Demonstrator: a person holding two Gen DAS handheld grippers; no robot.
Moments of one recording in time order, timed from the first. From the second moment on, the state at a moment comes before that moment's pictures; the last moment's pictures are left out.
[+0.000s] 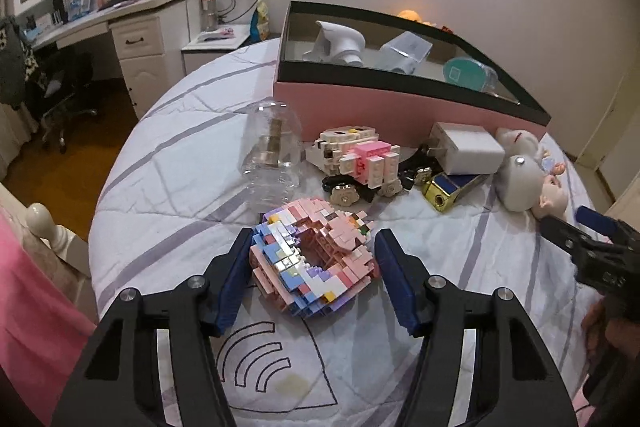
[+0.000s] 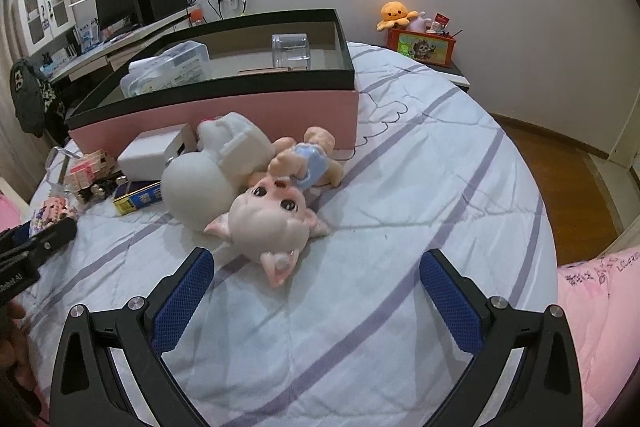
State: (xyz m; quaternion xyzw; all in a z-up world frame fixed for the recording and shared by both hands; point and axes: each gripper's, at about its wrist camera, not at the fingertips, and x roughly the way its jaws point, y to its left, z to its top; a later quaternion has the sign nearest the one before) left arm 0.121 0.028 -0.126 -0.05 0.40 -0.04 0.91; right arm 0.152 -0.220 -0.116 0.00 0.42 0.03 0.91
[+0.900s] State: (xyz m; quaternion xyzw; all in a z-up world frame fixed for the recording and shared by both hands) left arm 0.100 0.022 -0.121 -0.06 0.38 -0.08 0.92; right arm 0.152 -0.217 -0.109 -0.01 0.41 0.09 0.91
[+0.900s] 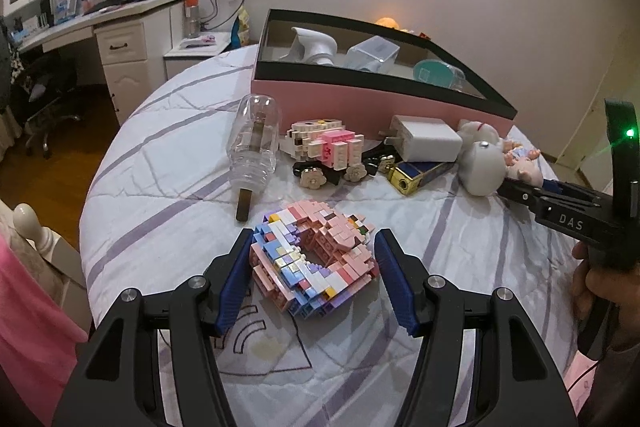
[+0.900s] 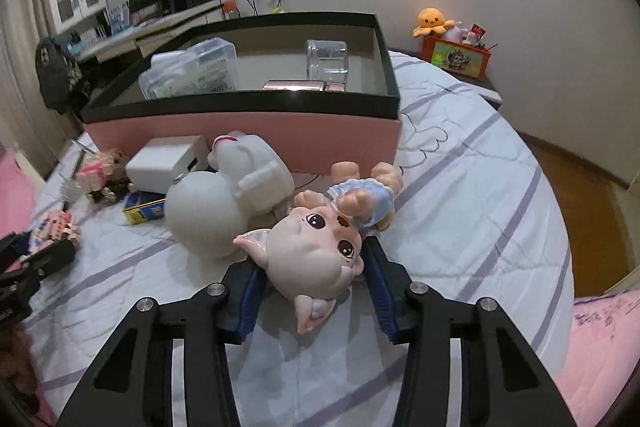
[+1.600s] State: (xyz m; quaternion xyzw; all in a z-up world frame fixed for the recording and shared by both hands) left arm 0.070 0.024 -0.082 -0.05 0.34 -0.09 0.93; right arm 0.109 -0.206 -0.065 0.03 0.37 0.17 0.92
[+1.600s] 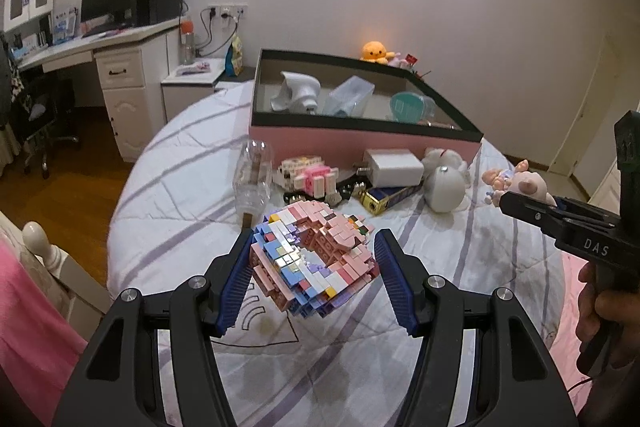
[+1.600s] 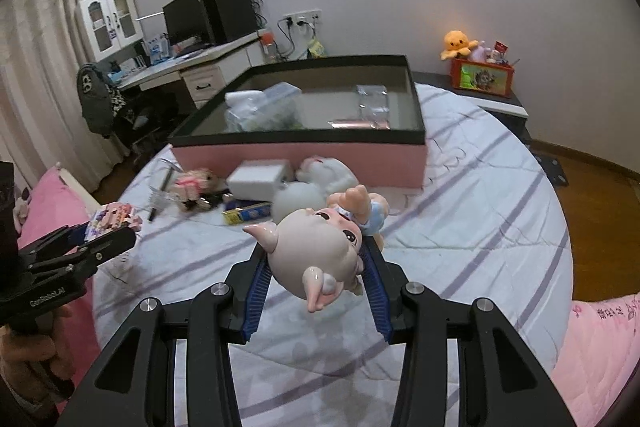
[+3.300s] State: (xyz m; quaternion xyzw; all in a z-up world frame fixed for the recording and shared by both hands) left arm 0.271 0.003 -0.025 -0.02 0.32 -0.08 0.94; right arm 0.275 -0.209 -0.024 0.05 0.36 0.13 0.92
